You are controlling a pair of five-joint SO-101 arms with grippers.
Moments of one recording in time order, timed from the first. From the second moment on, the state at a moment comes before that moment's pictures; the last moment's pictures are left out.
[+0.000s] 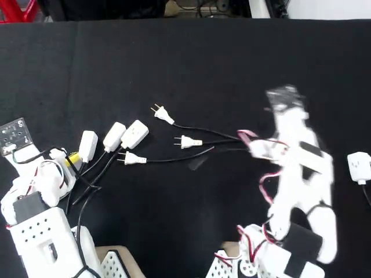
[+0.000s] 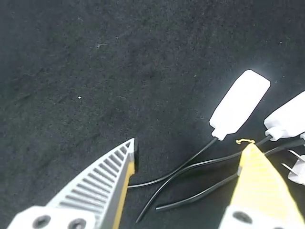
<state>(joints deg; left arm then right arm) -33.8 -69.6 70.1 59.9 -1.6 31.0 -12.7 52.7 28.0 40.5</state>
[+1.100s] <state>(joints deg) -33.8 -69.6 70.1 59.9 -1.7 50.0 22.5 7.7 37.8 31.3</state>
